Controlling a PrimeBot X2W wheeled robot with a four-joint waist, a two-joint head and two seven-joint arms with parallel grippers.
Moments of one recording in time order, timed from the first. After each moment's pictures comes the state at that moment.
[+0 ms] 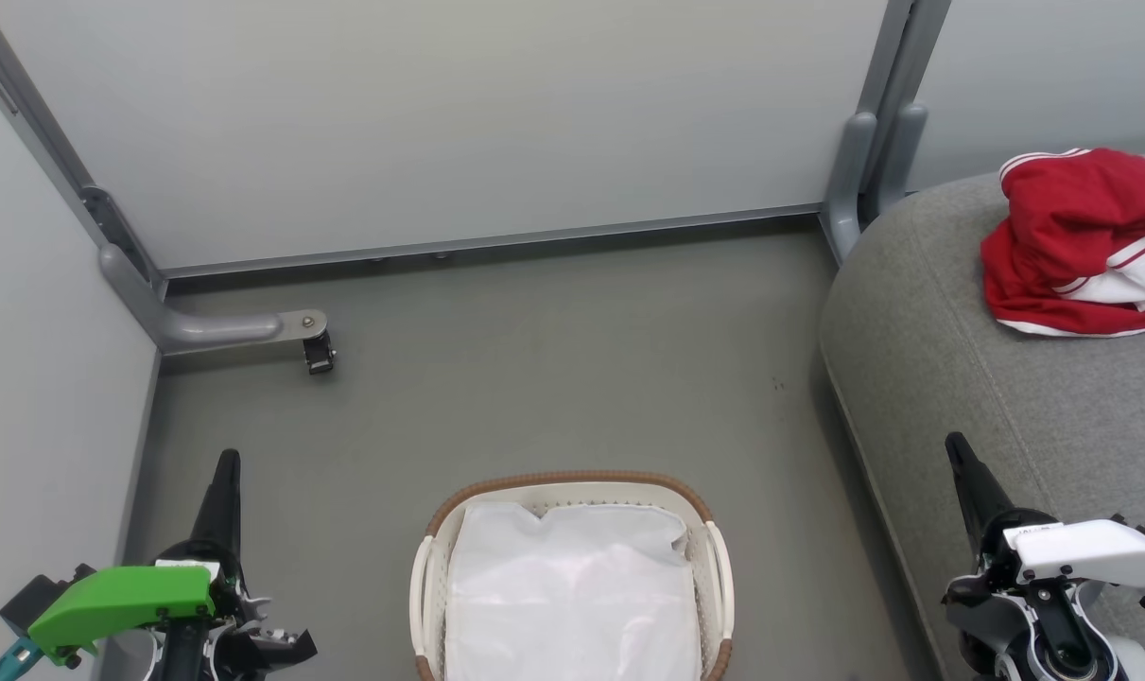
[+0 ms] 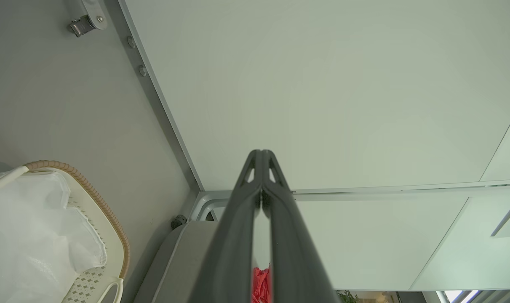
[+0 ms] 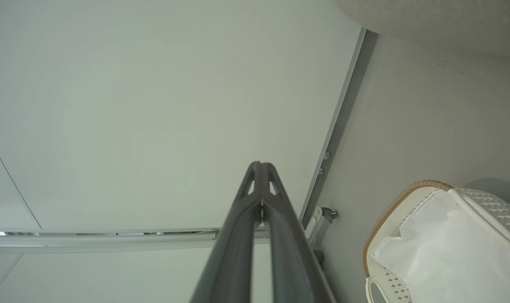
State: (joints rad) left arm -0.09 0.05 0.10 0.25 -1.52 -0.12 0.09; right arm -0.09 -0.06 -0.08 0.25 1.53 0.13 0.07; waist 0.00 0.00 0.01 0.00
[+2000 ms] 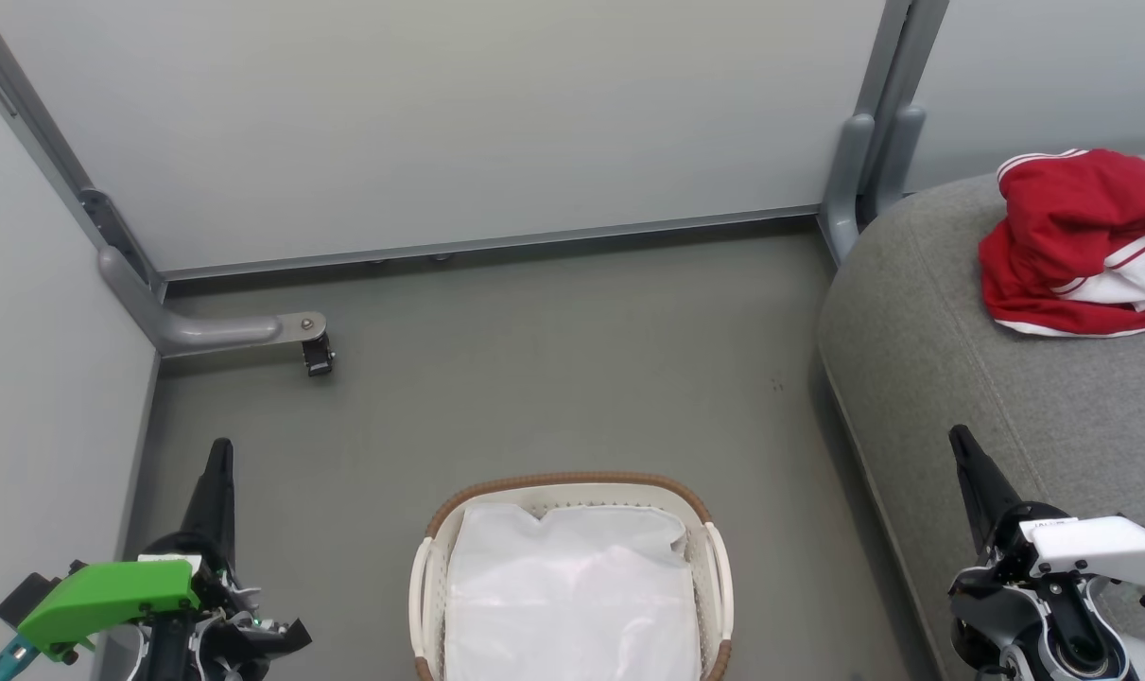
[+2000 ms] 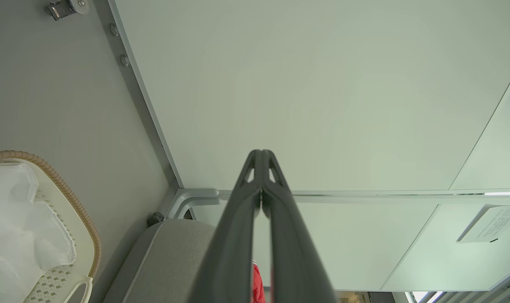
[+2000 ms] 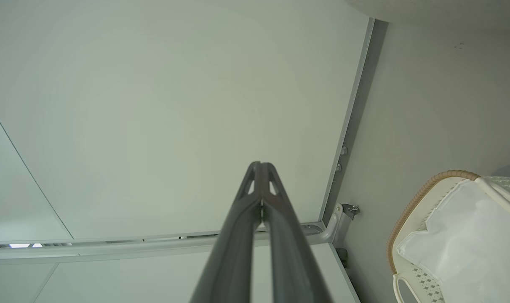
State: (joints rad) left arm -0.10 0.05 0.11 0.25 -1.61 -0.13 0.11; right arm -0.10 -0.05 -0.11 0.25 1.62 0.13 0.11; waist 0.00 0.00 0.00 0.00
